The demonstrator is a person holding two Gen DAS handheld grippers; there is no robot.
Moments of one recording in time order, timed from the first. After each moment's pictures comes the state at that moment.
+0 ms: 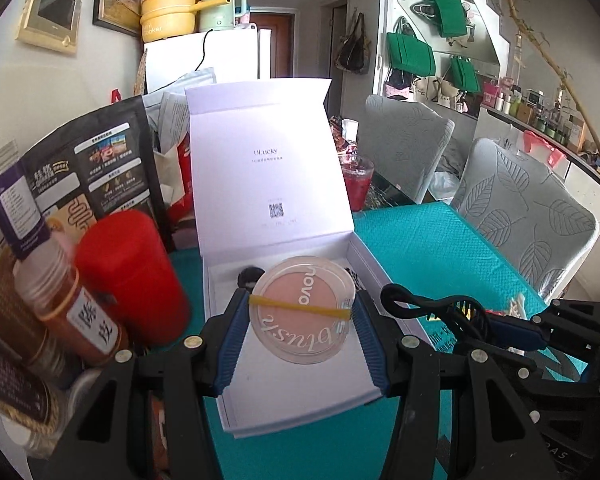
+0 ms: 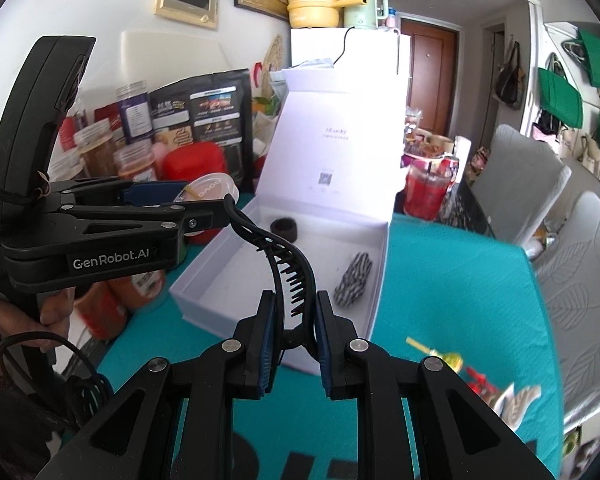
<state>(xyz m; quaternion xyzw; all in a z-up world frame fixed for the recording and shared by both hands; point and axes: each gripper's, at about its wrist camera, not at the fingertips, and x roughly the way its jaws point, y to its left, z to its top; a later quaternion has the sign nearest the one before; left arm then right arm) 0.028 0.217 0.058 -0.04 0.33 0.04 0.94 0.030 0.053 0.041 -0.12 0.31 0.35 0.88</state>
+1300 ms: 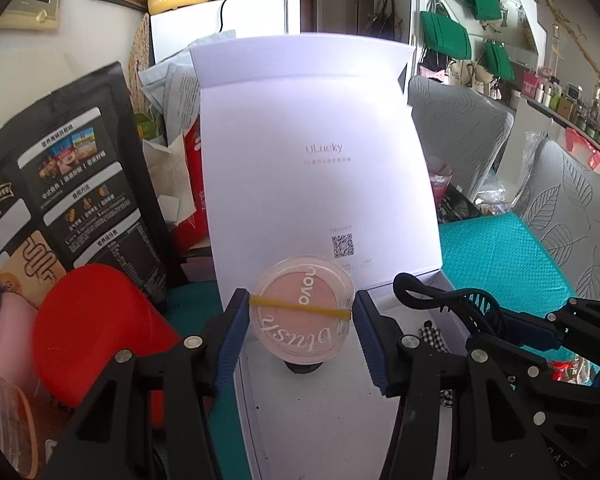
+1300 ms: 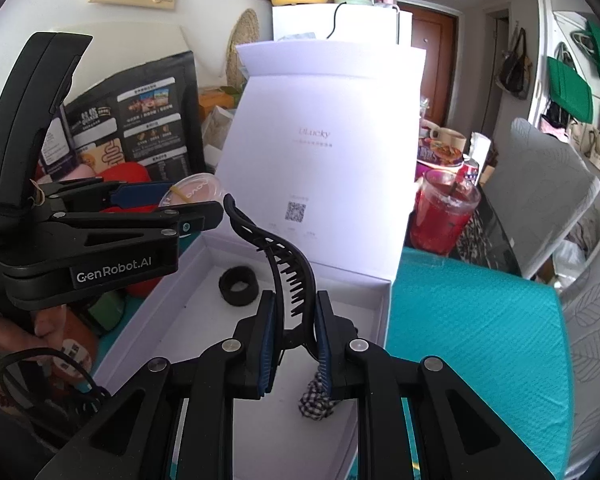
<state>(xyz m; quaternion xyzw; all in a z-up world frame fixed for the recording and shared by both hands) 0.151 0.278 0.022 -0.04 0.37 0.08 0.92 0.161 0.118 0.011 -0.13 0.34 0.34 0.87</state>
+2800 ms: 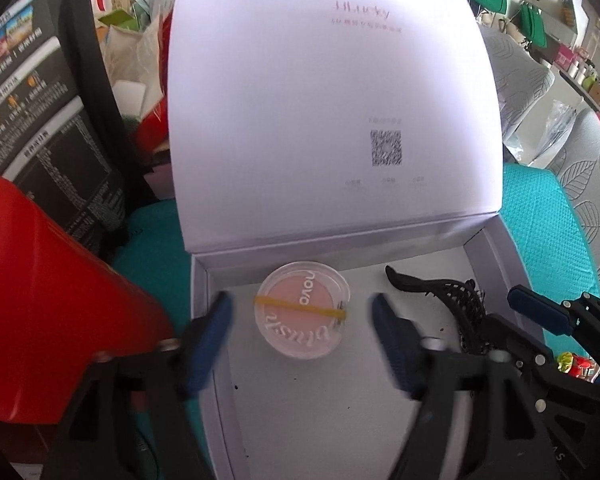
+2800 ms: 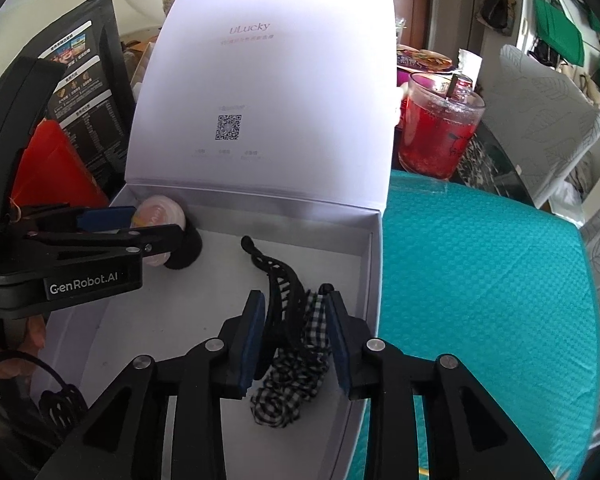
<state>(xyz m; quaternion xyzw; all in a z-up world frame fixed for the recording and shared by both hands) 0.199 0.291 -0.051 -0.08 0.49 0.09 0.86 0.210 0.120 -0.049 -0.12 0.44 0.28 0.84</state>
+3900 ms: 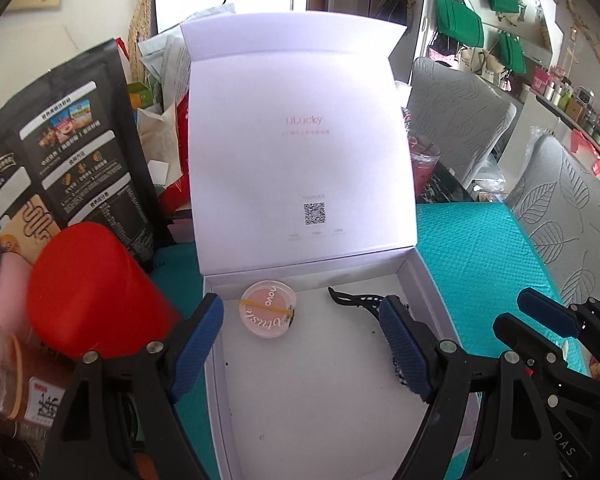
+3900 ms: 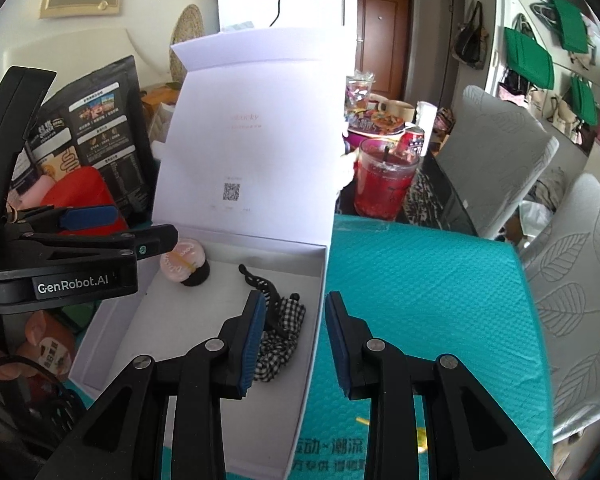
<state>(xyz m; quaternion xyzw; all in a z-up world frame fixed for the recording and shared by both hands) 0.140 0.249 0.039 -0.07 0.42 0.09 0.90 0.156 0.075 0.026 -0.11 0.36 0.26 0.89</state>
